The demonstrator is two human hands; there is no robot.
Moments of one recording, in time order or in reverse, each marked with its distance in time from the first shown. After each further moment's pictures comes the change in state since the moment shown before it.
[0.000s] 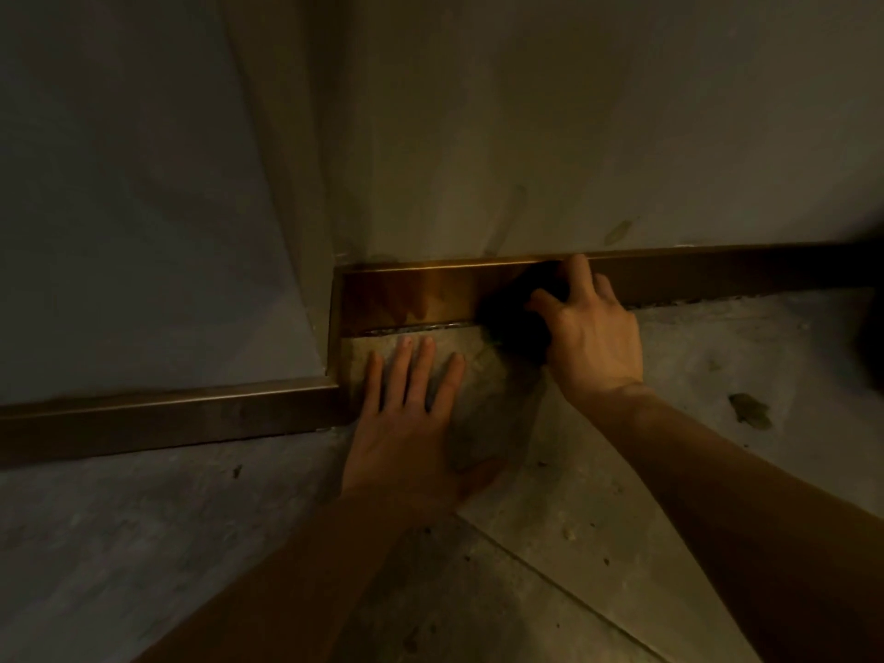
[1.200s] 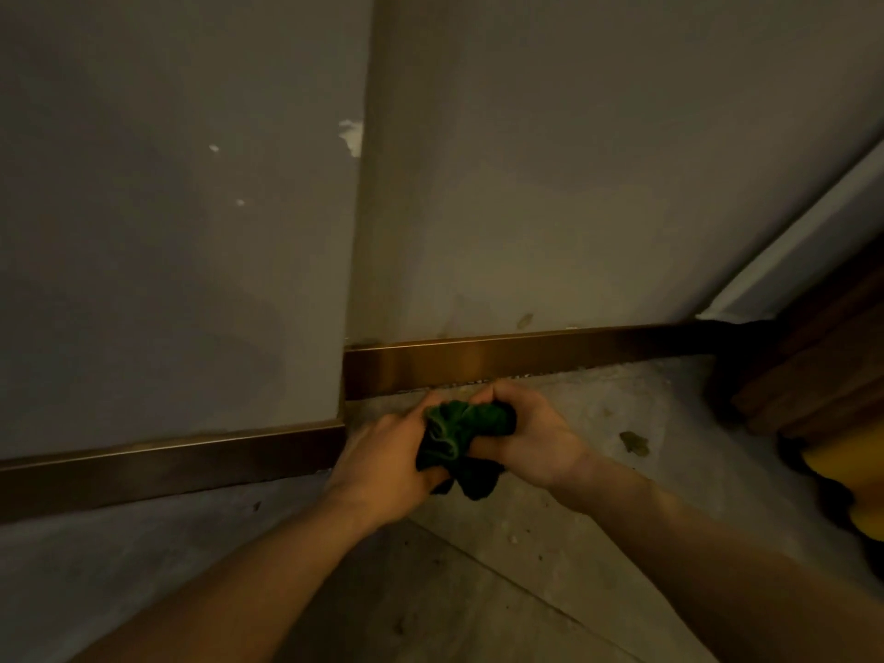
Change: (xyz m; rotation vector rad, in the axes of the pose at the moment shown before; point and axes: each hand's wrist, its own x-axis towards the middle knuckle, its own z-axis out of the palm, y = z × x) left_hand -0.027 0.013 -0.124 -0.483 0.057 0.146; right_hand -0.083 -0.033 -0.124 1.232 -0.333 0.282
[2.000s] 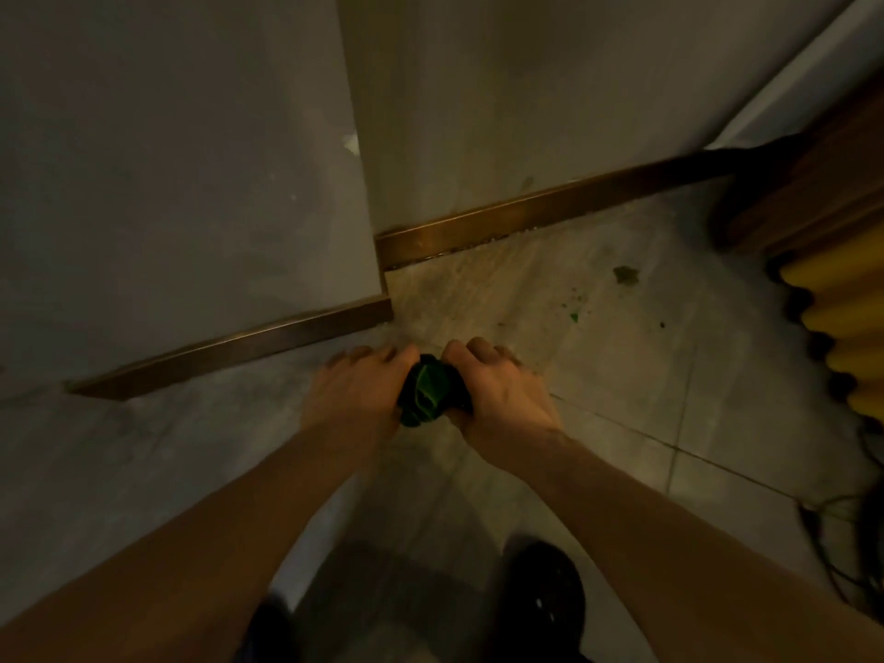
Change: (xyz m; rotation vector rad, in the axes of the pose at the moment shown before) left_hand -0.106 0.108 -0.145 0.430 -0.395 -0.205; right_hand -0.150 -0.099 0.042 -0.667 -0.082 -0.104
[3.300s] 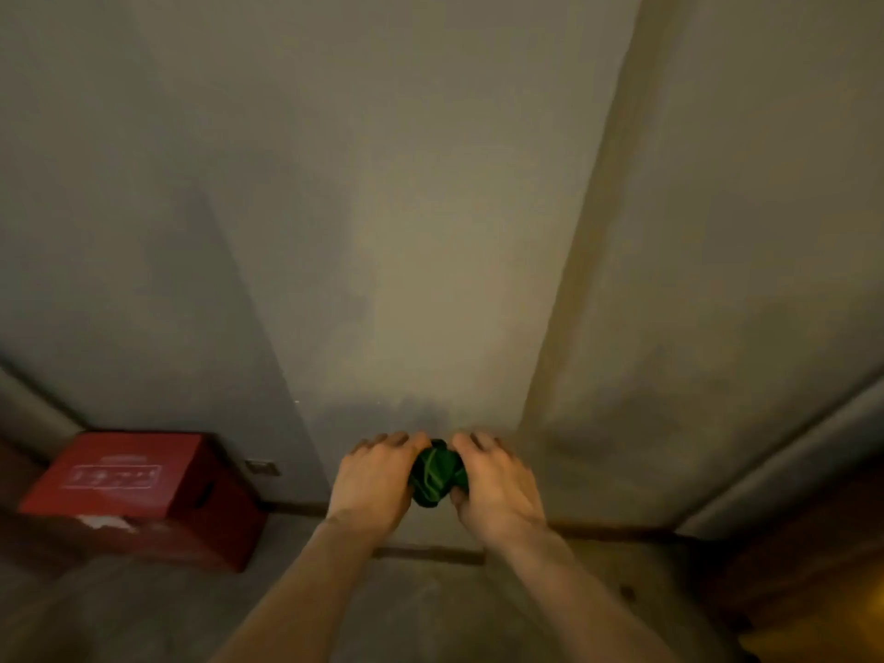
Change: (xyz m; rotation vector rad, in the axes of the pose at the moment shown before) left_hand -0.331 0.135 -0.655 0.037 0.461 -0.307; right_hand -0.167 -0.401 -0.588 -0.078 0.211 -0.340
